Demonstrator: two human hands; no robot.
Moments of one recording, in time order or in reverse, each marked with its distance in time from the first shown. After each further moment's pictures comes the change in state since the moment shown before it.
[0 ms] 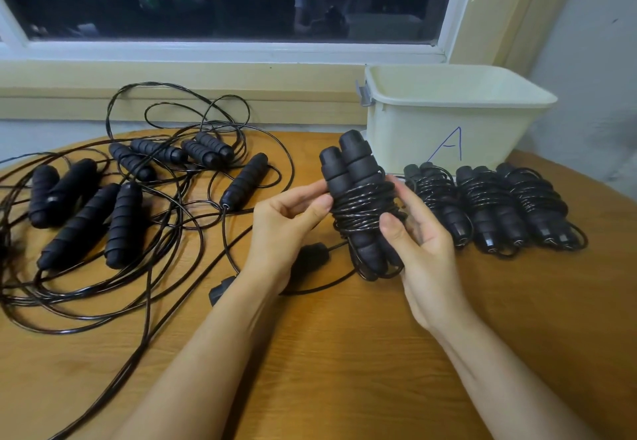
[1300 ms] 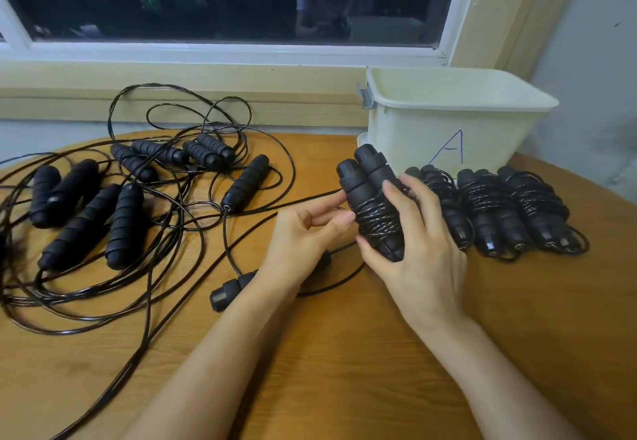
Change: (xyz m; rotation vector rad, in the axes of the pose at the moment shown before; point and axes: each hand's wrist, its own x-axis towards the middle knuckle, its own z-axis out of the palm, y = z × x) left_hand -0.007 0.004 0.011 0.064 -0.157 -0.007; right_hand 0.001 0.002 -0.001 -1.242 0.196 -0.456
